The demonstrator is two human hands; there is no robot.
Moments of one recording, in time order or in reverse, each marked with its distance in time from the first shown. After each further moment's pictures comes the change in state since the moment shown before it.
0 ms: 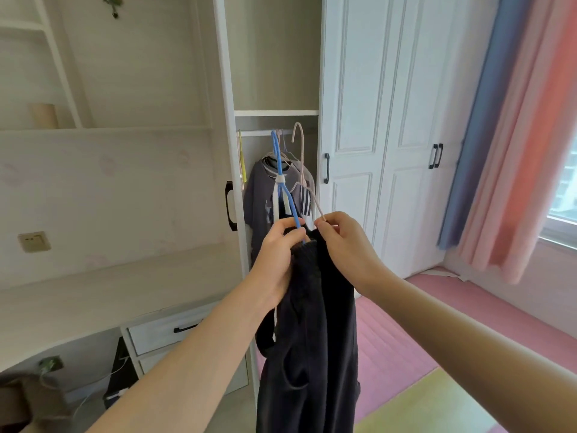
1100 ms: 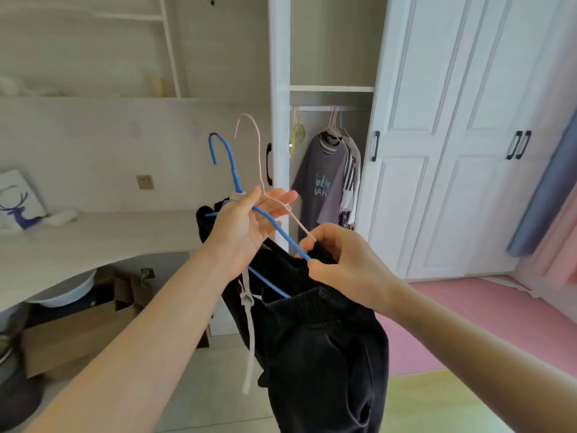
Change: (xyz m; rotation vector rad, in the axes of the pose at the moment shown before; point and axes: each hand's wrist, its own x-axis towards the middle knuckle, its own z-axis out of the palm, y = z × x) left_hand -0.159 0.022 0.043 -0.042 0.302 0.128; right_hand -0.135 0.008 -0.091 0.084 -0.637 -0.288
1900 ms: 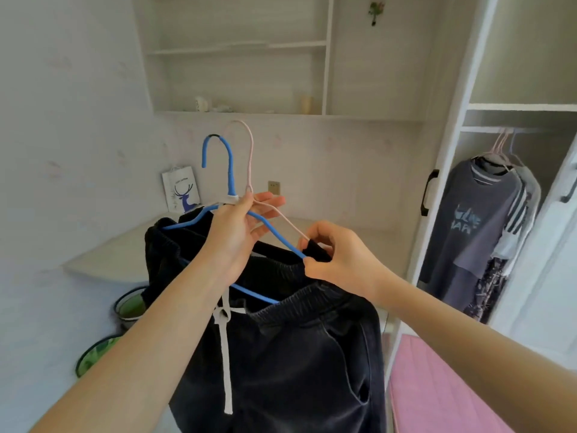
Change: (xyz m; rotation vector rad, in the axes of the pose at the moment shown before) left_hand -0.046 0.121 -0.218 0.169 0.414 0.283; right_hand 0.152 -0.068 0.203 0.014 -0.310 -0.295
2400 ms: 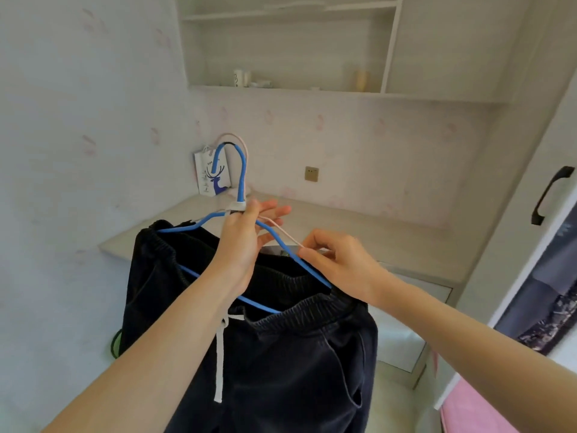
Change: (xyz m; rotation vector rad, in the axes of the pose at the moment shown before) left_hand 0.074 -0.021 -0.145 0.127 0.195 0.022; right_hand 0.122 0.020 0.130 -0.106 -0.126 -0.003
